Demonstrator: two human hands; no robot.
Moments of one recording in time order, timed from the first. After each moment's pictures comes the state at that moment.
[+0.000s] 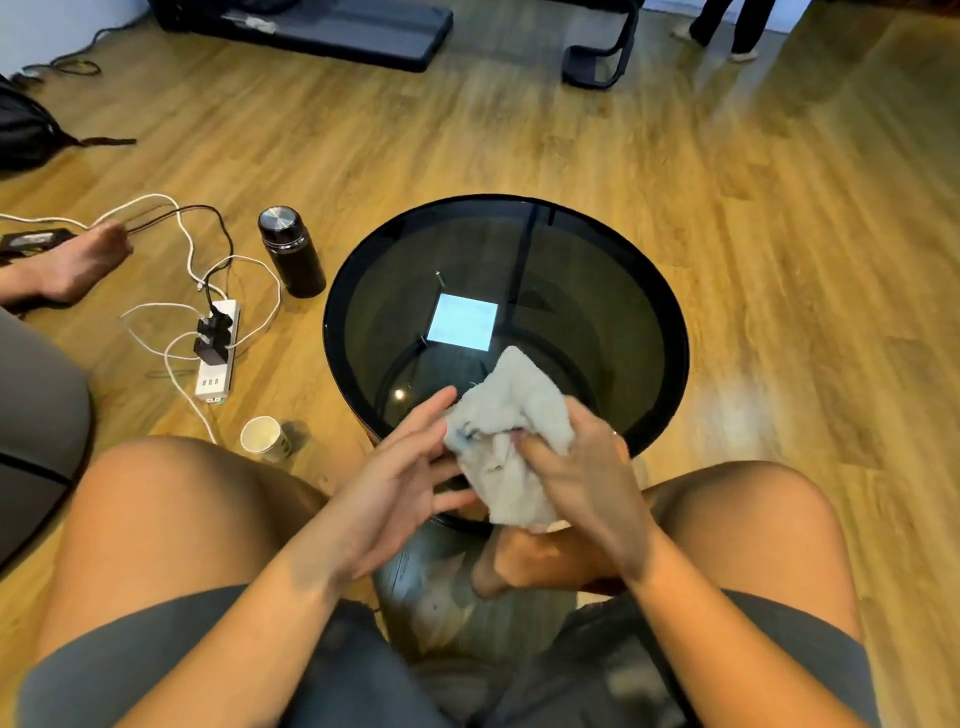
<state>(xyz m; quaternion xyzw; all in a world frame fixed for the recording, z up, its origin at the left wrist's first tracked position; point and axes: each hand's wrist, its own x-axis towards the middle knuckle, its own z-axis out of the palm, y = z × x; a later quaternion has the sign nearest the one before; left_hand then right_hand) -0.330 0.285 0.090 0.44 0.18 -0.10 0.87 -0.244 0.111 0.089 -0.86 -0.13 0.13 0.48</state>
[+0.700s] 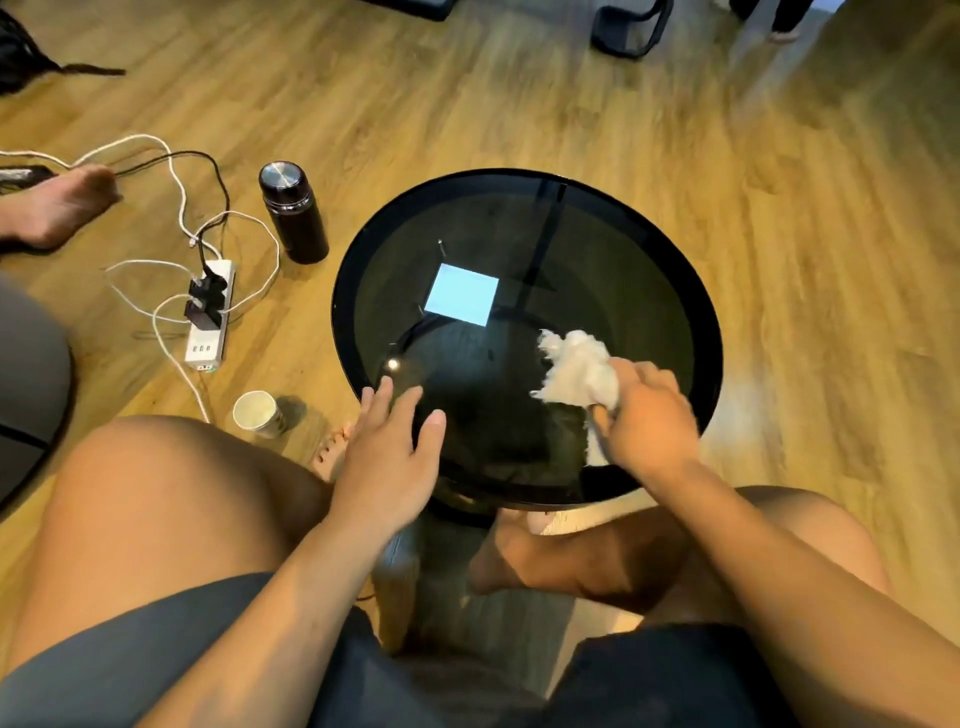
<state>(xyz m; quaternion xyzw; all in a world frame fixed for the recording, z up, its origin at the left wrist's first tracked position) -0.302 0.315 0.040 0.88 0.27 -0.04 0.39 -0.148 0.094 0.035 -0.98 -0.20 0.01 0.05</state>
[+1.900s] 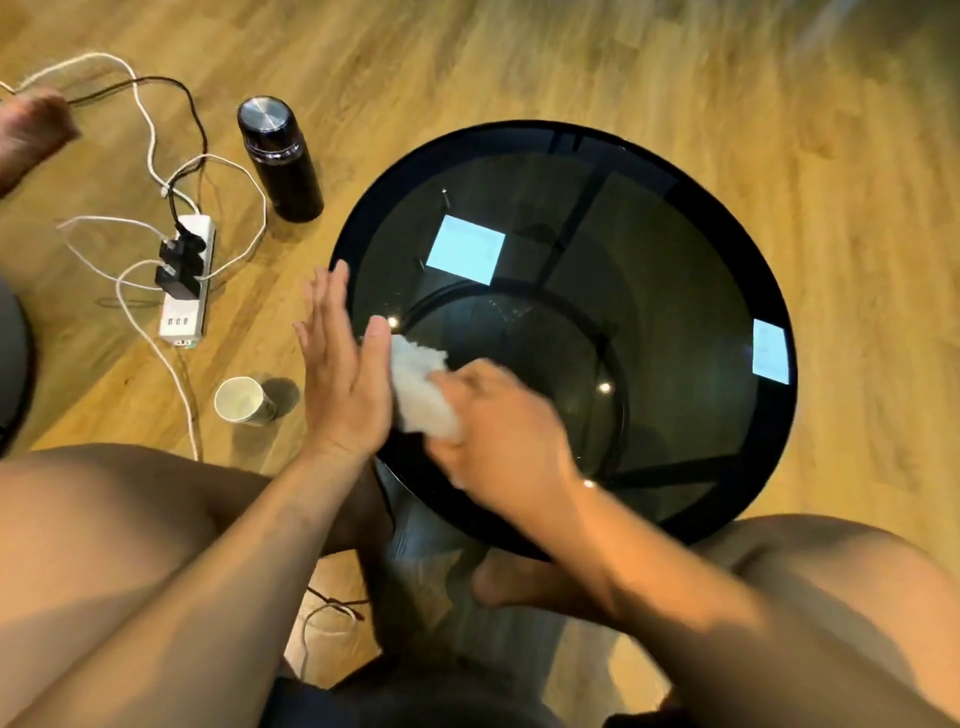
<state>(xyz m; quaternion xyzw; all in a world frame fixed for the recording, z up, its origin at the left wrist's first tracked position) -0.224 0.390 -0.005 0.80 0.29 0.21 0.48 -0.183 0.241 0.035 -0.88 -0.41 0.12 0.24</state>
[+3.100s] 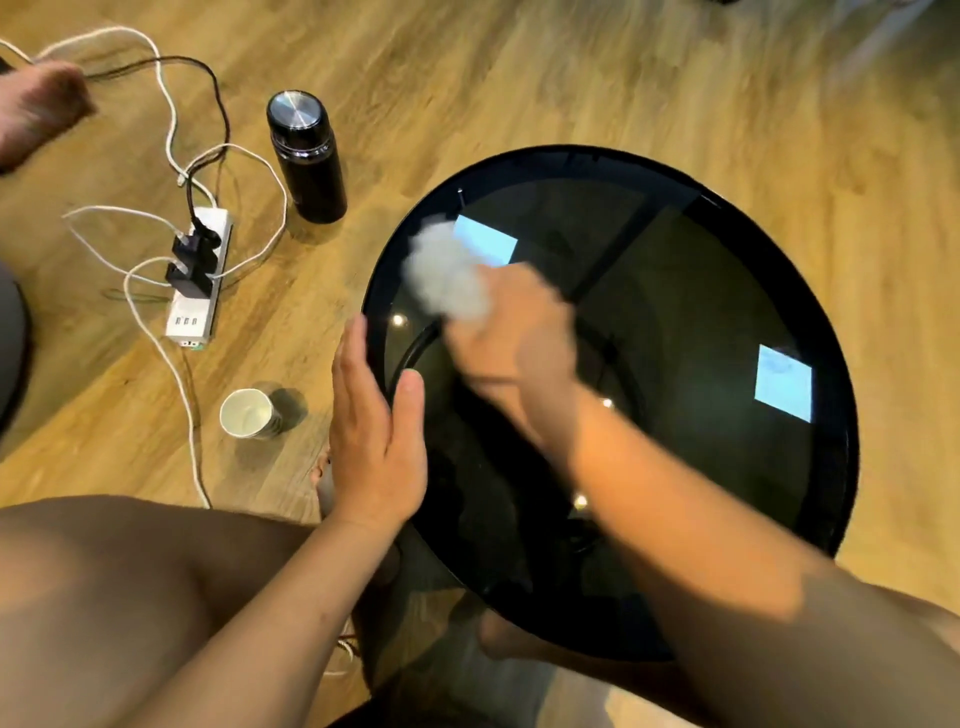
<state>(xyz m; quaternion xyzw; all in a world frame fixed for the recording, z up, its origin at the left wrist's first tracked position) -0.225 0.395 -0.022 0.75 0.33 0.24 0.52 -0.092 0.342 0.034 -0.95 -0.28 0.08 0.11</state>
